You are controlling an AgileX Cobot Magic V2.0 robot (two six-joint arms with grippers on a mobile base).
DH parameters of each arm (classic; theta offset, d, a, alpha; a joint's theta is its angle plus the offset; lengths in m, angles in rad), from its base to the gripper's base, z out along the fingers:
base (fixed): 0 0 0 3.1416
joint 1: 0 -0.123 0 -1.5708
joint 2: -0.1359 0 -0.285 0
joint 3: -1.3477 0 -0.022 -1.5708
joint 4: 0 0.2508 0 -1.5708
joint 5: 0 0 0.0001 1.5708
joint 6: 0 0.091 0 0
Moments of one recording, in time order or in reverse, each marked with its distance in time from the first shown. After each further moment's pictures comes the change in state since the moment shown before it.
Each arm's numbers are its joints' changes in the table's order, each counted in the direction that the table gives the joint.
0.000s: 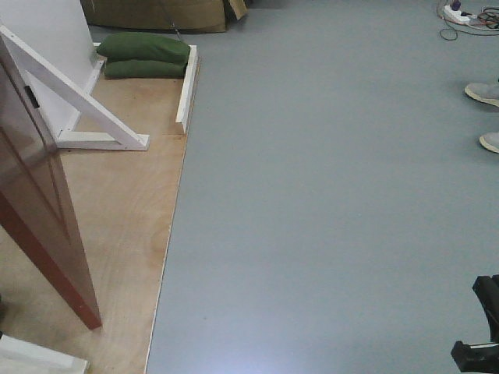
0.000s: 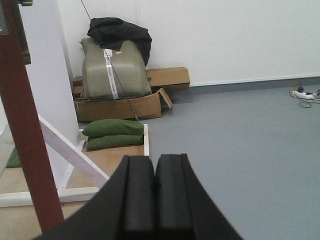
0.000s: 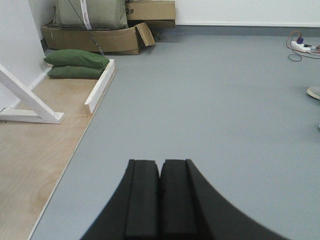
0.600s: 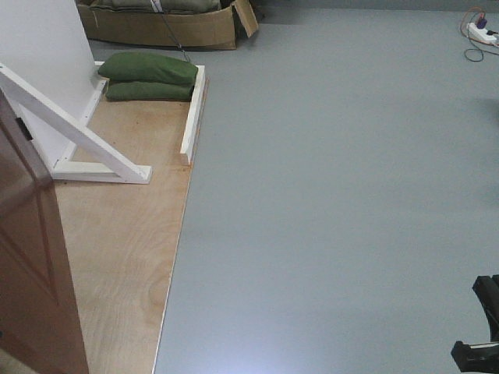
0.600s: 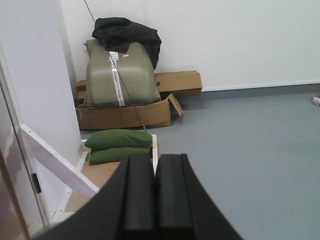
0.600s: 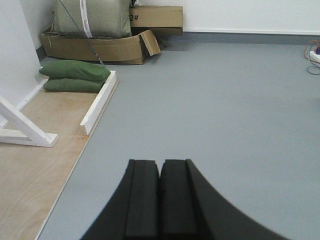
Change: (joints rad) left arm 0.000 0.000 0.000 0.000 0.000 0.000; right arm 0.000 0.000 0.000 0.000 0.000 0.000
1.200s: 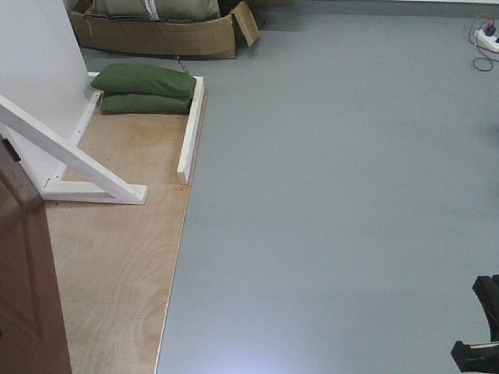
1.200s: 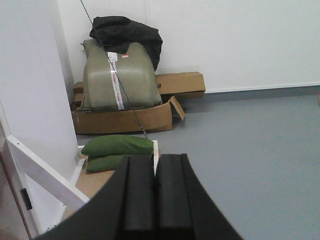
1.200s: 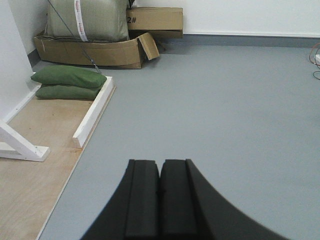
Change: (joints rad) left arm 0.000 0.000 0.000 0.000 0.000 0.000; right arm 0.000 0.000 0.000 0.000 0.000 0.000
